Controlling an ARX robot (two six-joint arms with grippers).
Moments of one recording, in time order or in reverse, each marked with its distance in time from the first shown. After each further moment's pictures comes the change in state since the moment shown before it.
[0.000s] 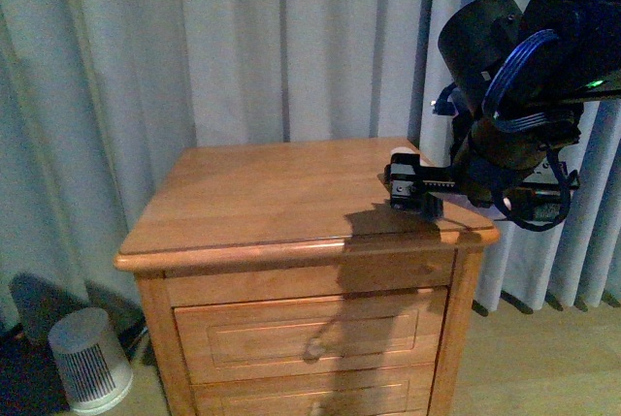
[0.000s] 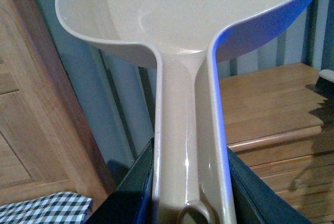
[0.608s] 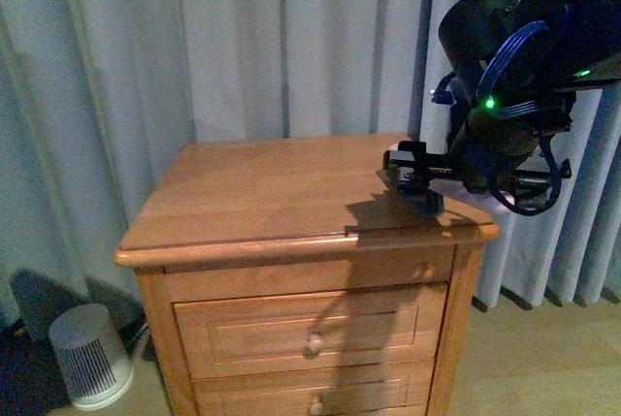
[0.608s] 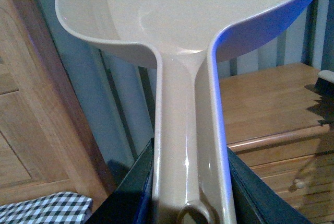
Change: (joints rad) left arm 0.000 0.000 0.000 0.000 0.000 0.000; right arm -0.015 0.043 0.072 -0.013 -0.024 -0.001
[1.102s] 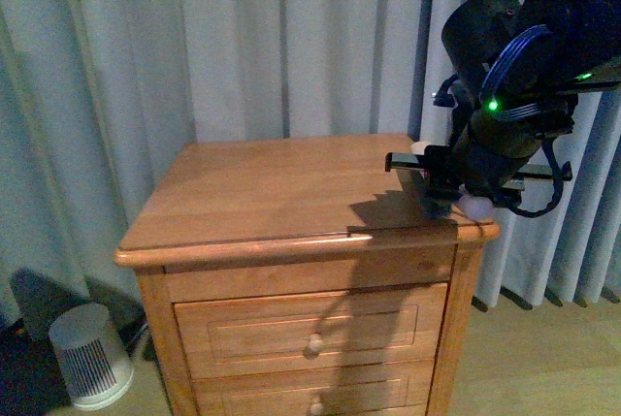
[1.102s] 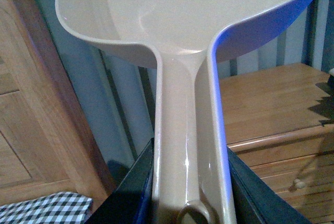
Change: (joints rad) left arm 0.000 0.000 0.000 0.000 0.000 0.000; right arm -0.008 0.002 -0.001 0.000 -0.011 -0.003
